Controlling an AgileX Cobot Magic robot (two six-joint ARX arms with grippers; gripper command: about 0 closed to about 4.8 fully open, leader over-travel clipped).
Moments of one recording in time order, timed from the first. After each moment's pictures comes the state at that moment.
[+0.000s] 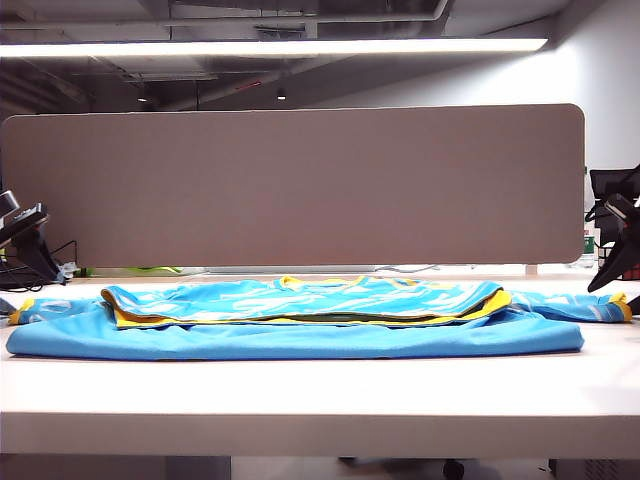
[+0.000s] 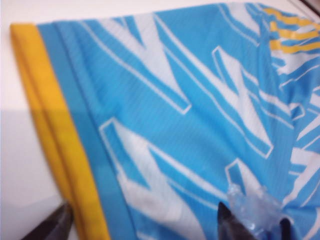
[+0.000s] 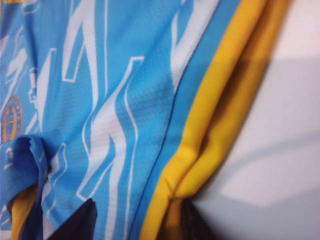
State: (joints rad) left arm 0.27 1.99 1.18 0.01 0.55 -0.21; right arm -0.30 1.98 1.19 -0.20 -0.65 0.22
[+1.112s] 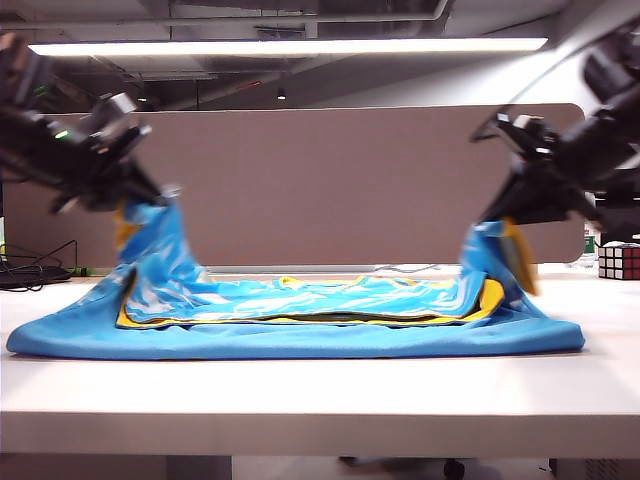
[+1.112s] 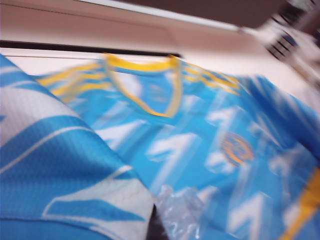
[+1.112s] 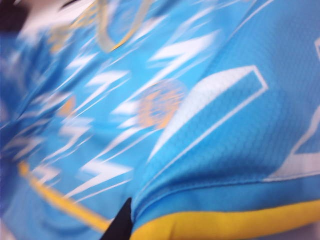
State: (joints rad) left arm -0.01 1.82 1.17 0.20 0.69 -0.15; right arm 0.00 1.79 1.21 -0.15 -0.63 0.30
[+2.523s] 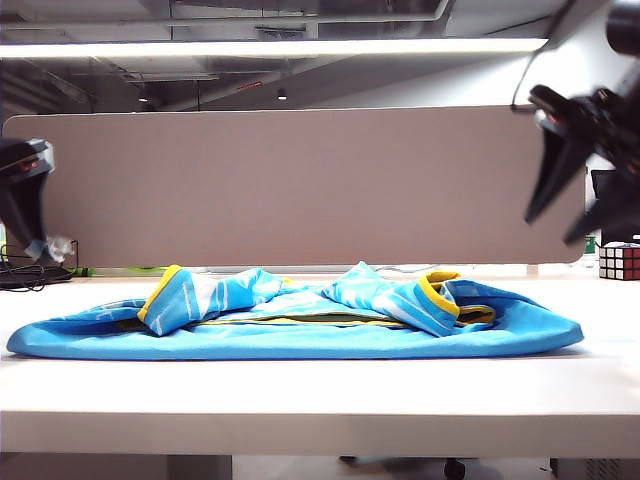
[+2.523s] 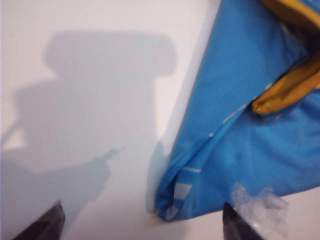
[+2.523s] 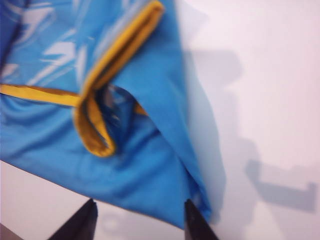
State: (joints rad) left arm 0.12 1.59 1.11 -0.73 0.40 0.14; right arm 0.02 1.53 1.10 -0.64 -0.47 0.11
